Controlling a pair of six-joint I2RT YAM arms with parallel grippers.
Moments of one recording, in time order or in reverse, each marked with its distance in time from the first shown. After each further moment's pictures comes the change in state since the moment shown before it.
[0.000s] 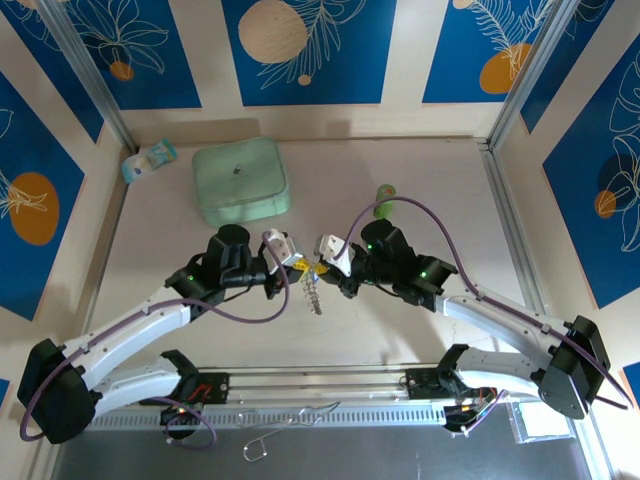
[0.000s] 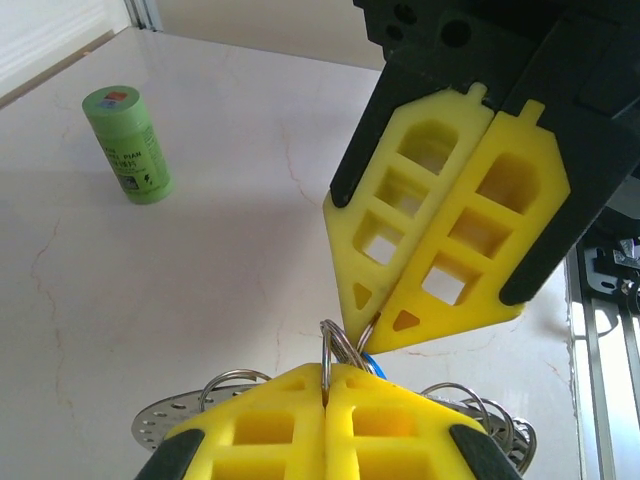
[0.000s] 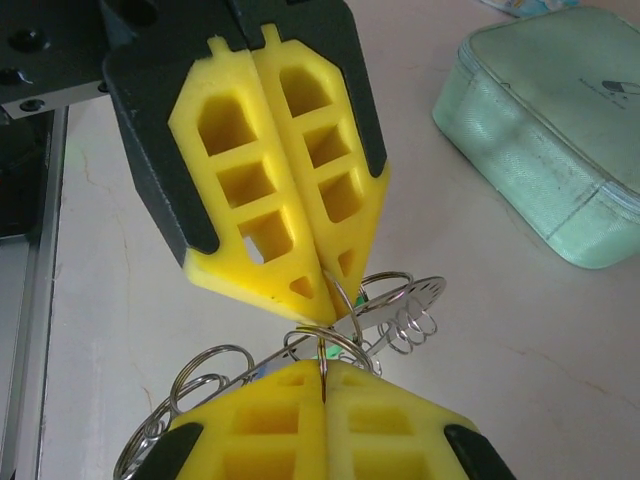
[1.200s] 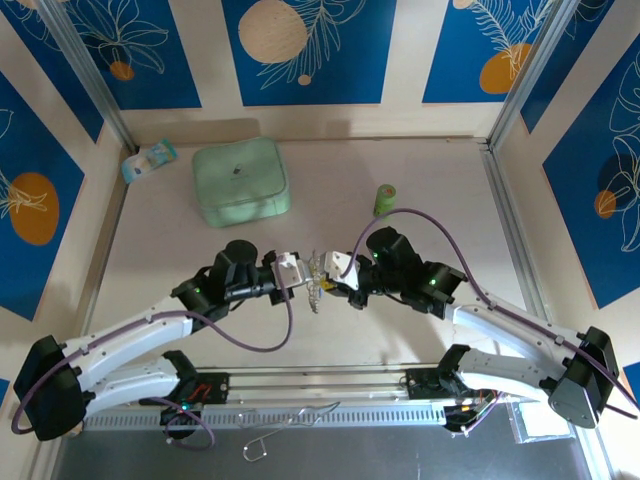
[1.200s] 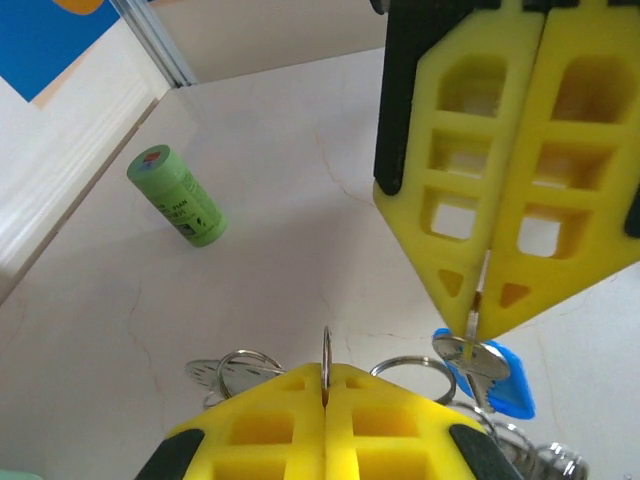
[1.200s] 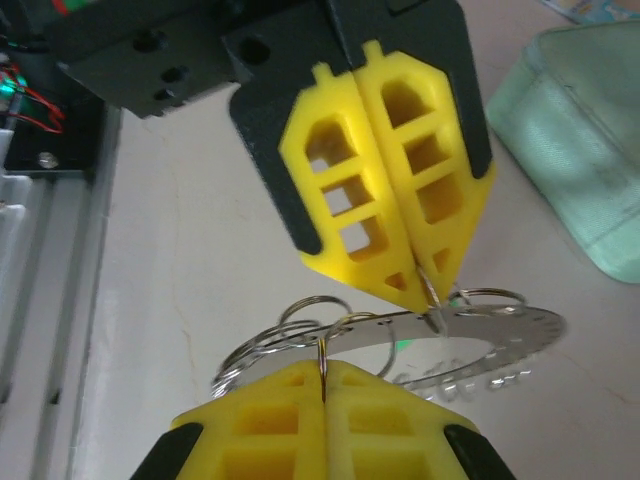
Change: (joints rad) left arm -0.121 -0.023 -0.067 0.106 -0.196 0.256; right arm 0.019 -0.079 -0.026 -0.104 -0.028 -0.125
